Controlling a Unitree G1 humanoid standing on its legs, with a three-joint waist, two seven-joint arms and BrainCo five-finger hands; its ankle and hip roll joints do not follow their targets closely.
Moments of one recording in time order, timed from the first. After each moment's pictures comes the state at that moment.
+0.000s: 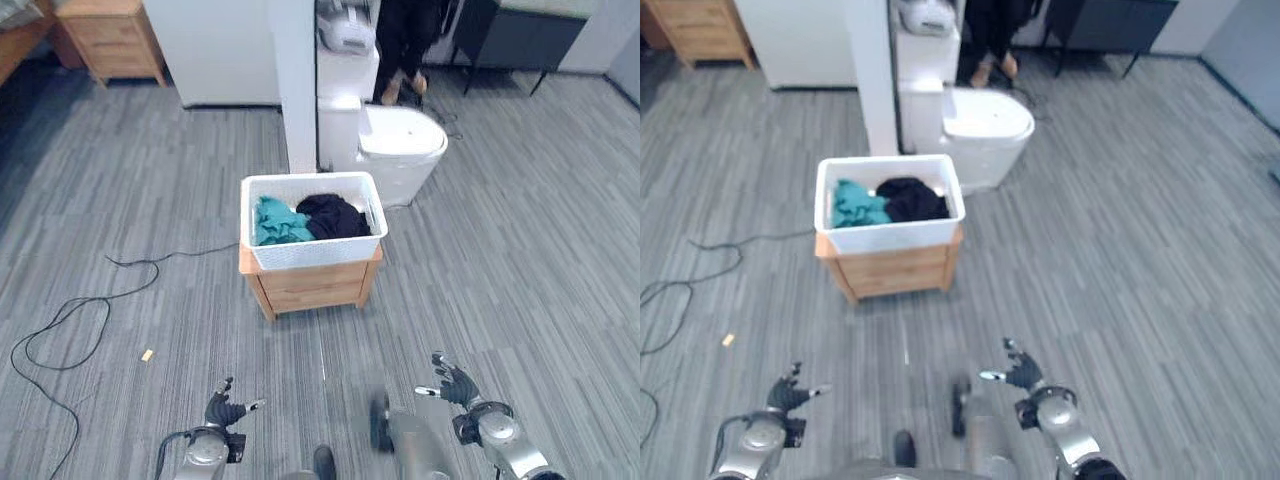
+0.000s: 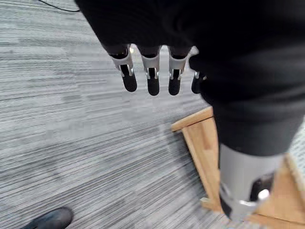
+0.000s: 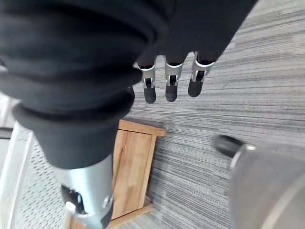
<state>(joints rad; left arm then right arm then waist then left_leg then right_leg) 0.04 0.34 -0.20 0.88 -0.15 -0.11 0.07 0.00 -0.29 0.36 0.66 0.16 -0.09 -0.04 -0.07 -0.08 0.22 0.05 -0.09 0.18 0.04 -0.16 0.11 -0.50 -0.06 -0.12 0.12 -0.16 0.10</state>
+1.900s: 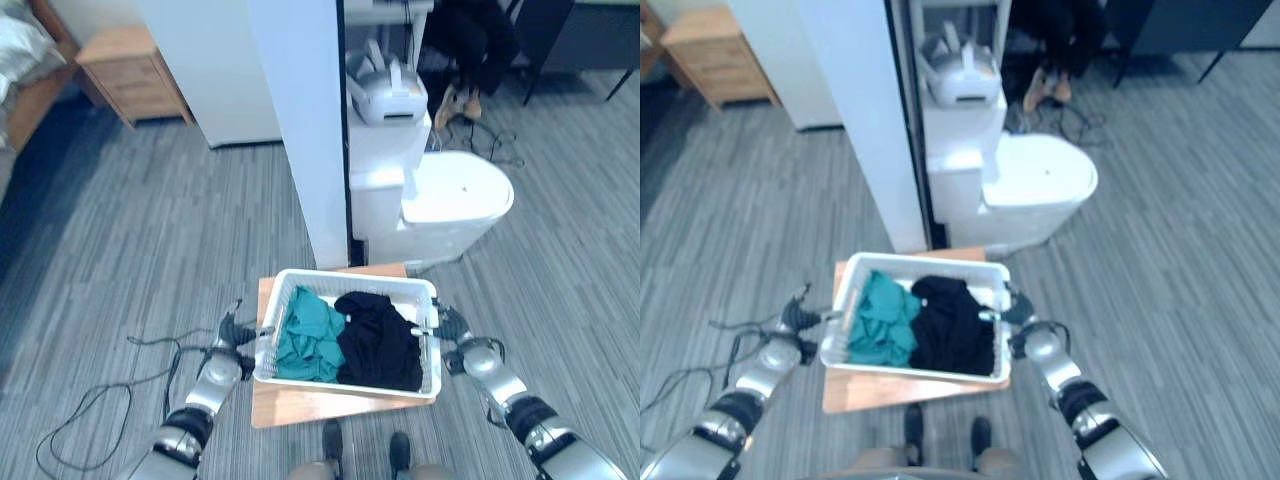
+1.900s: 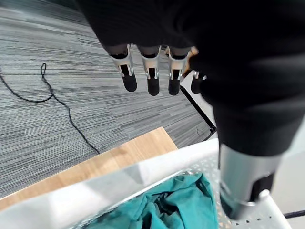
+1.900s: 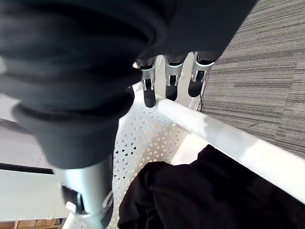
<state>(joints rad) -0.36 0.47 -0.36 0.91 -0.10 -0.10 0.22 -0.42 -0.31 0.45 0.80 0.12 -0.05 -0.20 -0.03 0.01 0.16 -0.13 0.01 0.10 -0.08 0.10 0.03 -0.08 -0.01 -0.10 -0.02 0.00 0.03</state>
